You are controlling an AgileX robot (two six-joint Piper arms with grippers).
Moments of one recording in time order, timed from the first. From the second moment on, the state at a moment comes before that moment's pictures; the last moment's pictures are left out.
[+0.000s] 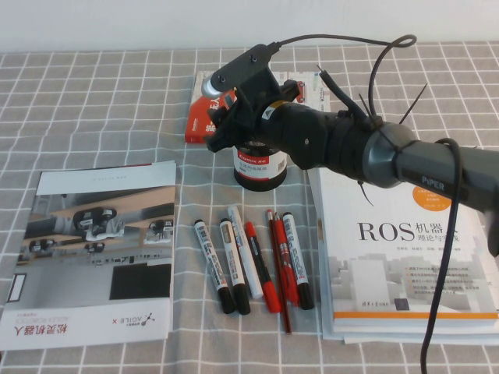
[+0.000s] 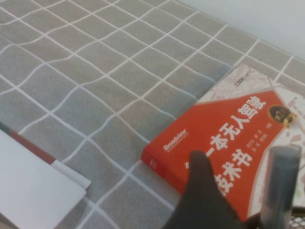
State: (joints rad) right arm 0.64 2.21 -1.72 0.42 -0.06 -0.55; left arm -0.07 -0.02 0.03 -0.06 0.38 0.07
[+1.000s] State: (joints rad) right arm 0.64 2.16 -1.72 0.42 -0.02 -0.55; left arm -0.07 -0.02 0.03 -0.06 0.38 0.07
